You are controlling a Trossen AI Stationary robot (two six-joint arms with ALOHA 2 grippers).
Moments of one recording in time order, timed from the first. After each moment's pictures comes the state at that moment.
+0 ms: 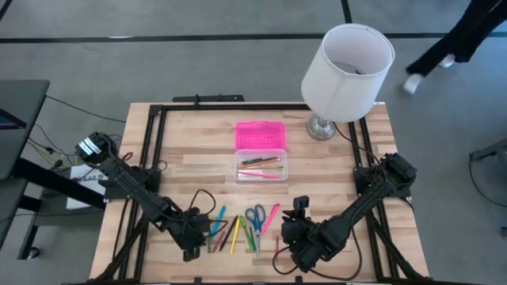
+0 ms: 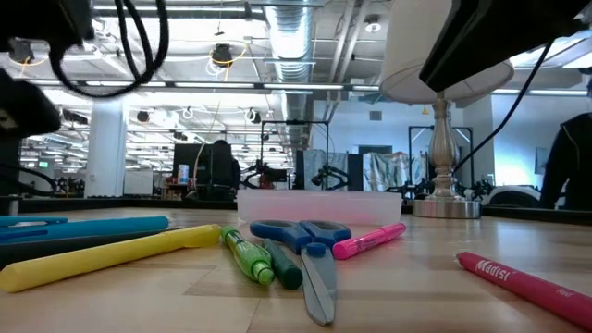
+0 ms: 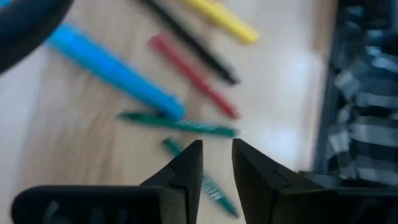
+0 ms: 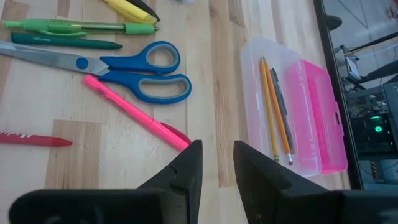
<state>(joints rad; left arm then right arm) -0.73 1.49 0.75 -0.25 -0.07 -1.00 0.73 1.89 1.40 -0.95 0.81 0.48</state>
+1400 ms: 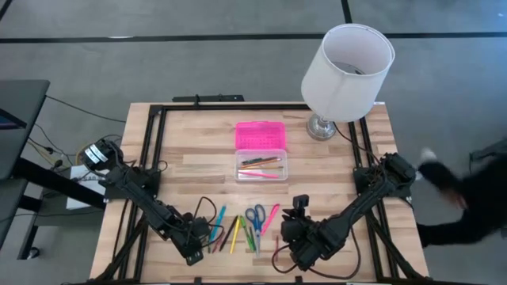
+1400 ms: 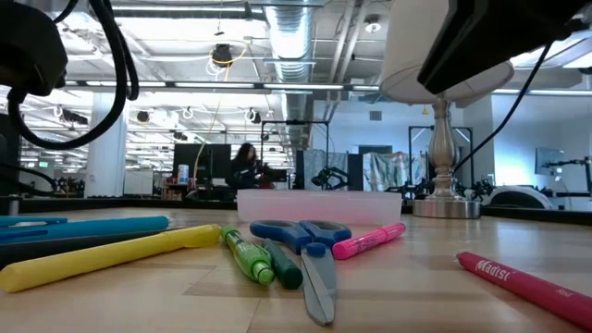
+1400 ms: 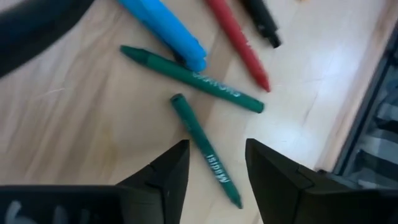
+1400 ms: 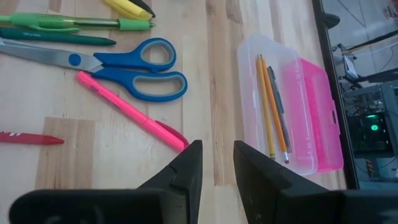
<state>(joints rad) -0.77 1.61 0.80 -0.30 -0.03 -1.22 0.72 1.89 1.40 -0.96 0.81 0.47</state>
